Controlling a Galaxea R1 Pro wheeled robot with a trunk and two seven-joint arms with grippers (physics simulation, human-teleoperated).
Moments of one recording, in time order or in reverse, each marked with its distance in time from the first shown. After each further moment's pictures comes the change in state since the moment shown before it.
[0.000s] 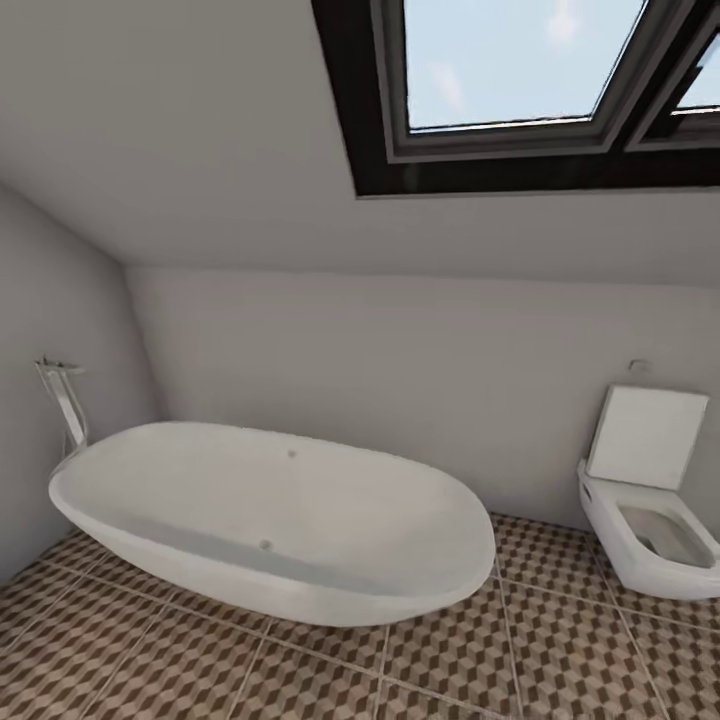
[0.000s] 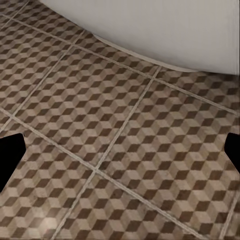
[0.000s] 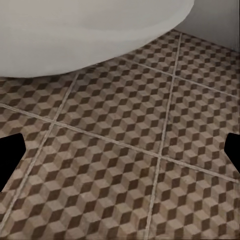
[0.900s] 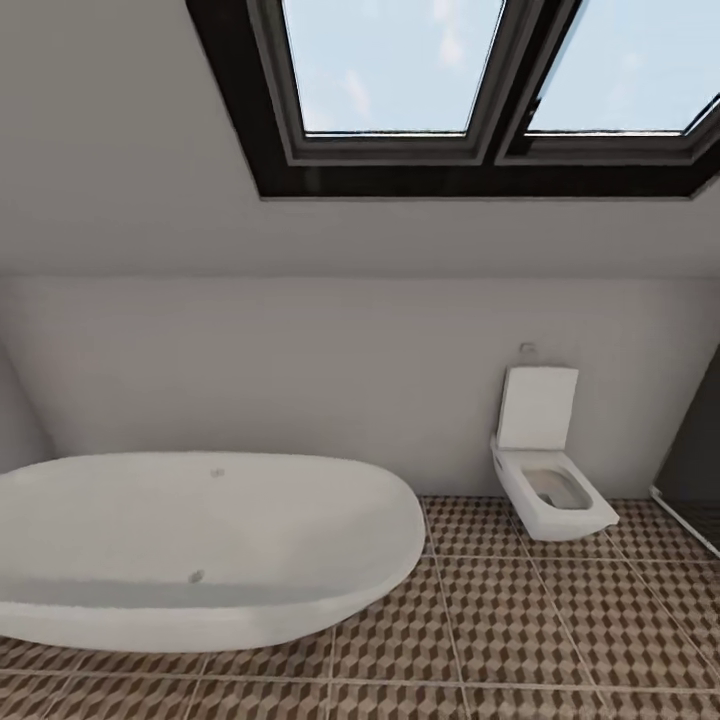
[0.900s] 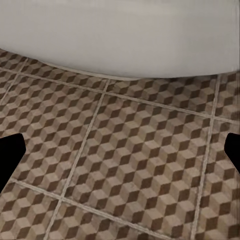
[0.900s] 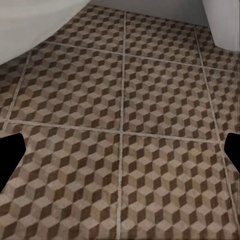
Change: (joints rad) left arm 0.000 -0.001 0.000 0.000 0.000 0.000 -0.001; right arm 0.000 0.001 0.000 0.000 0.000 0.000 0.000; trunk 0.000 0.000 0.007
